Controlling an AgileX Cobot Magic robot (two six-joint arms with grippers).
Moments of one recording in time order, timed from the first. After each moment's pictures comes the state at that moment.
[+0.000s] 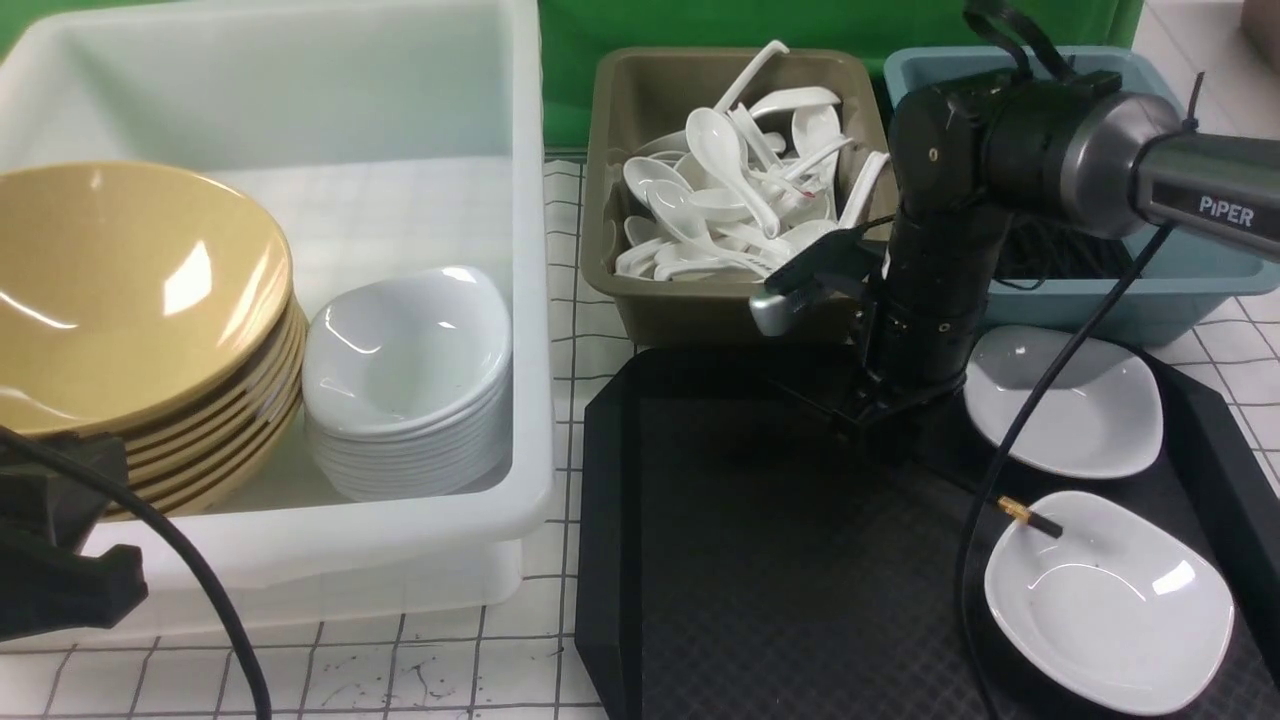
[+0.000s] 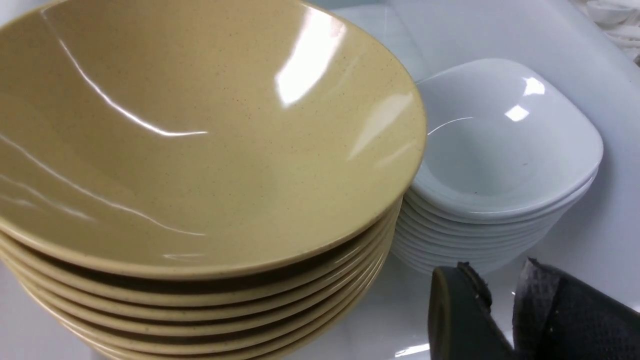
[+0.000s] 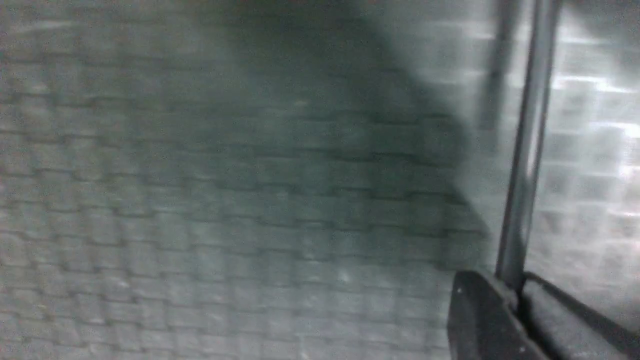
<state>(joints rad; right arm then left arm) 0.40 2.12 -1.68 0.04 1.22 -0.38 -0.15 0.55 -0.49 0.07 0.50 -0.05</state>
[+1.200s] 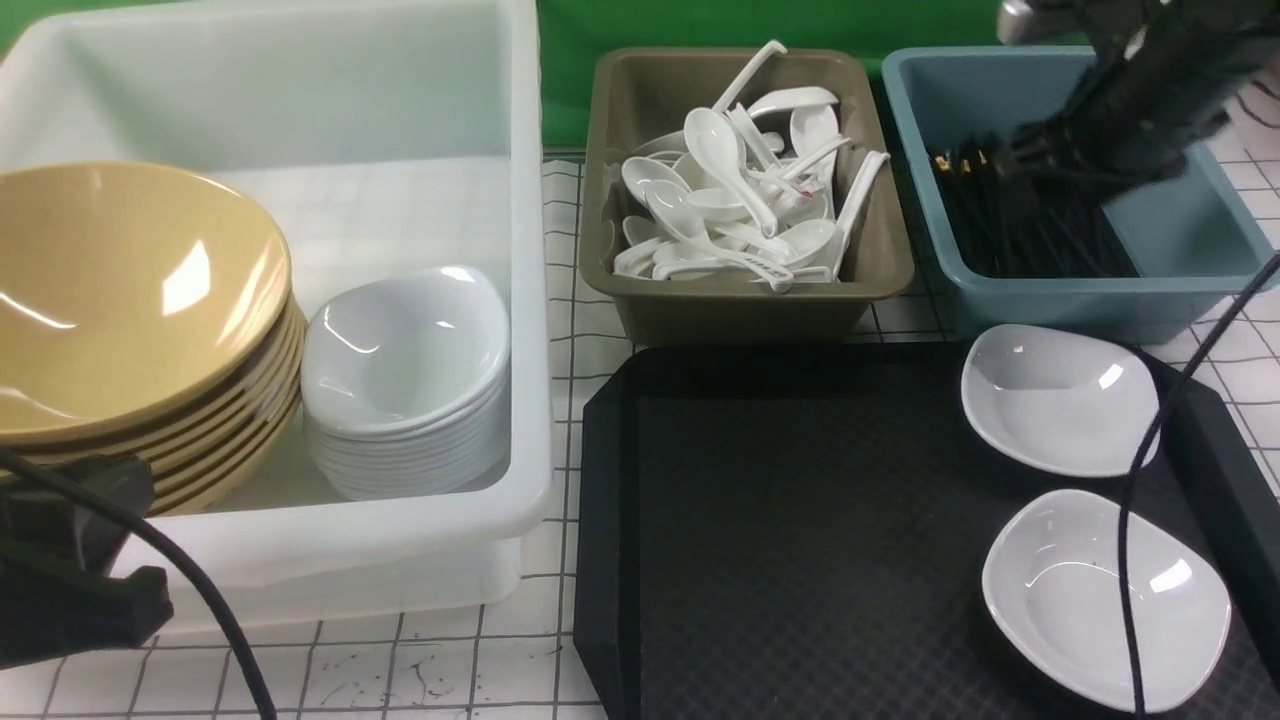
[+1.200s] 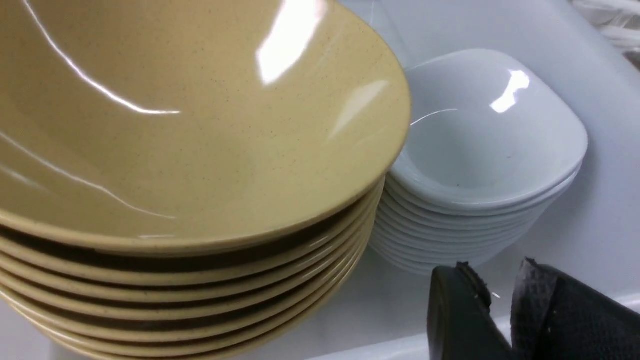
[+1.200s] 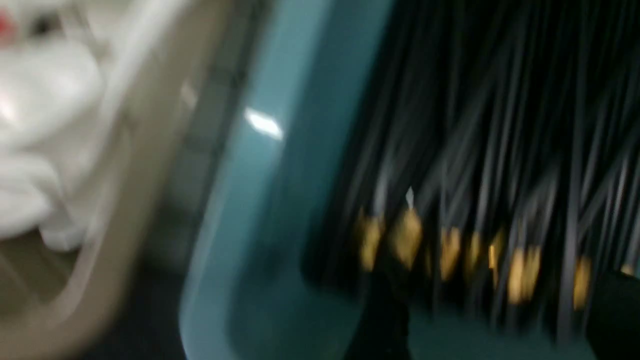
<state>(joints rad) 0.05 2.02 -1.78 0.04 1.01 -0.13 -0.15 0.52 -0.42 0.02 0.43 -0.05</state>
